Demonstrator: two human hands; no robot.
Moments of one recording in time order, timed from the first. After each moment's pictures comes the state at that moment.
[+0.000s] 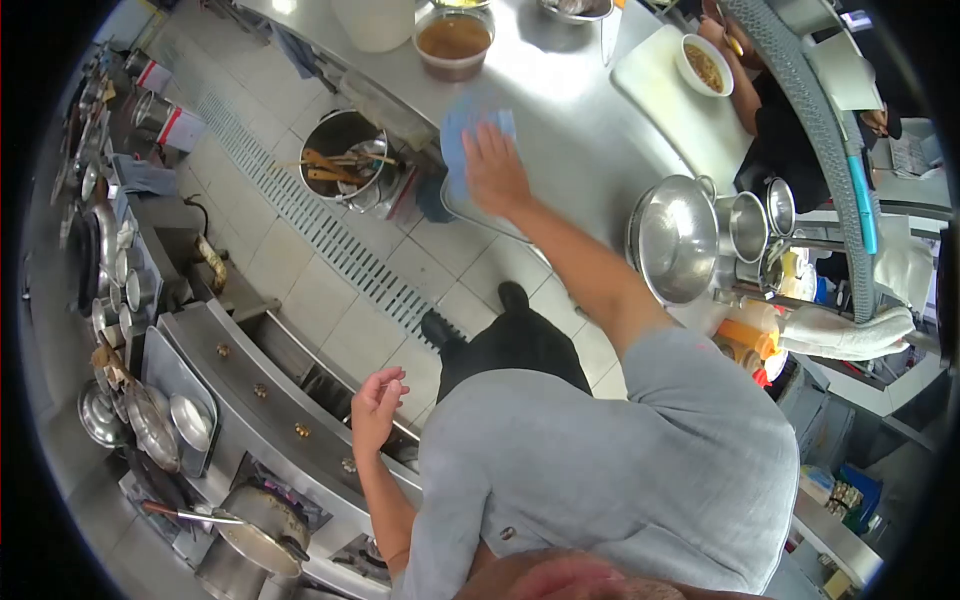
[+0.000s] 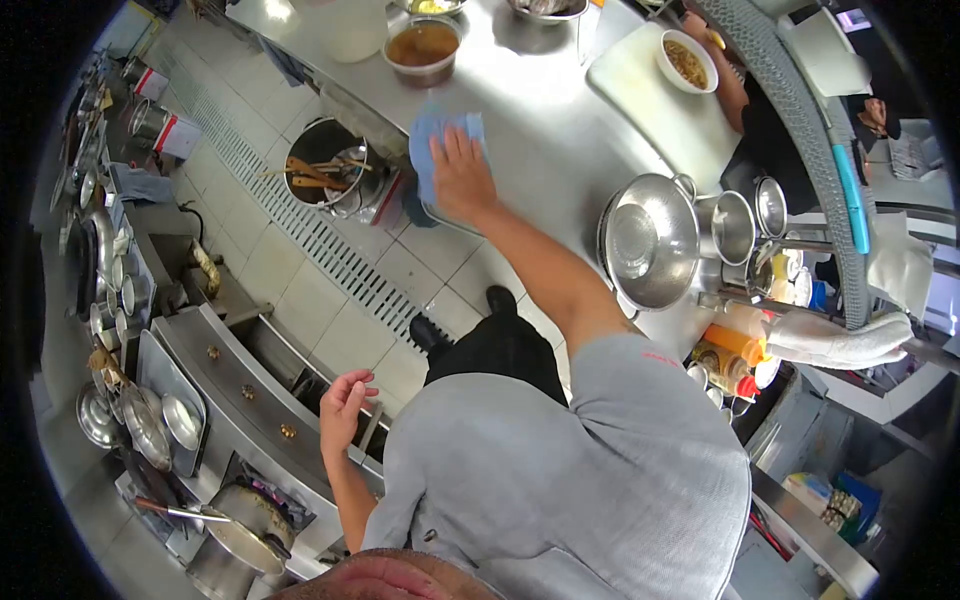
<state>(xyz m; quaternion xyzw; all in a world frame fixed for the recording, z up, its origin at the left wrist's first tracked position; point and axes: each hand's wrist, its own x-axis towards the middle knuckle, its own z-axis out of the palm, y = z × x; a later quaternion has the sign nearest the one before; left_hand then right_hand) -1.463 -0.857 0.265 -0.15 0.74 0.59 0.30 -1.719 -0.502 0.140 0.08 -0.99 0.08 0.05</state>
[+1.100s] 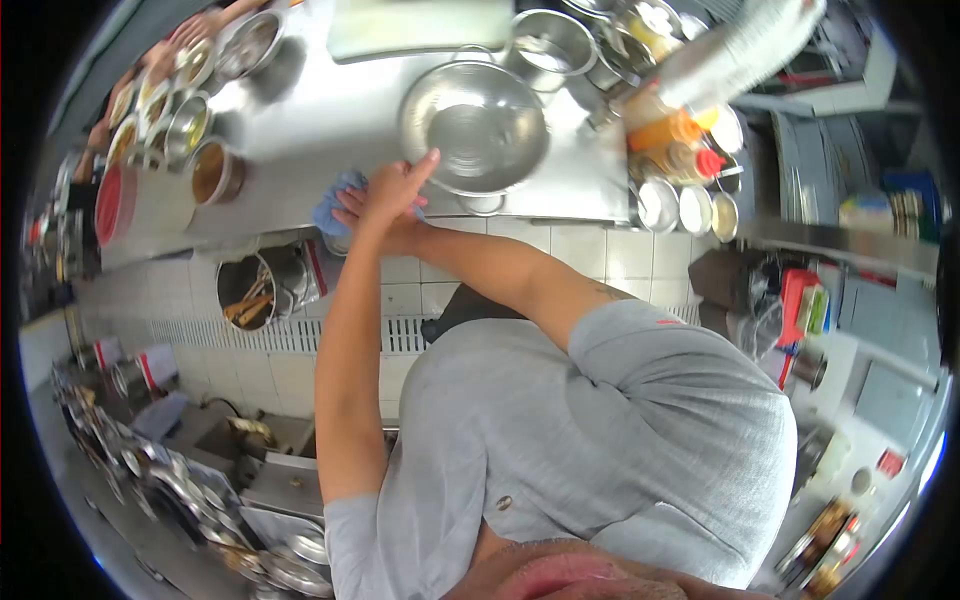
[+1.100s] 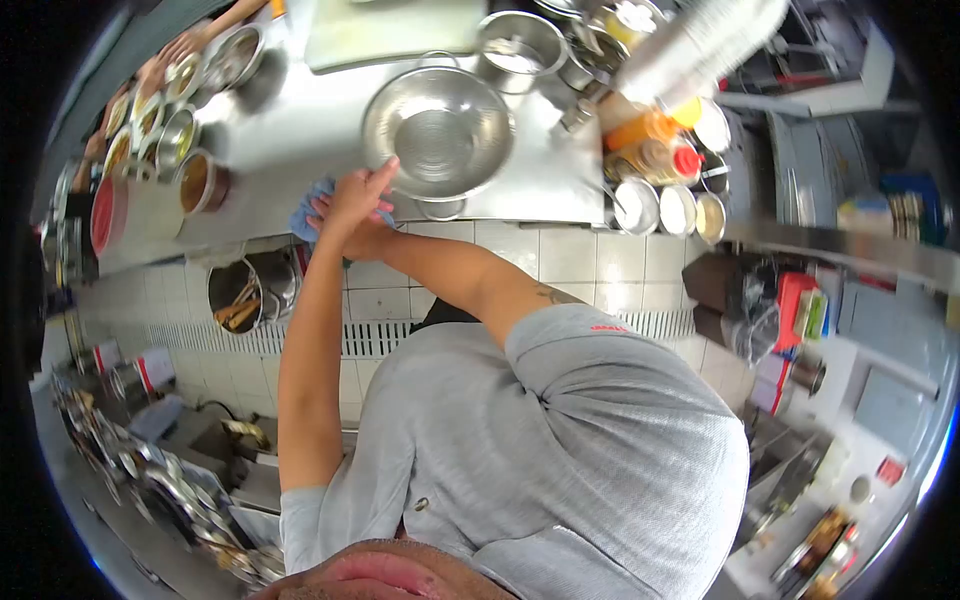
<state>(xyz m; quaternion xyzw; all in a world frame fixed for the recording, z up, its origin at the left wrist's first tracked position) -1.634 -0.433 0.226 0.29 0.79 0.31 0.45 -1.574 -0.443 0.119 -0.01 -0.96 0.24 0.17</state>
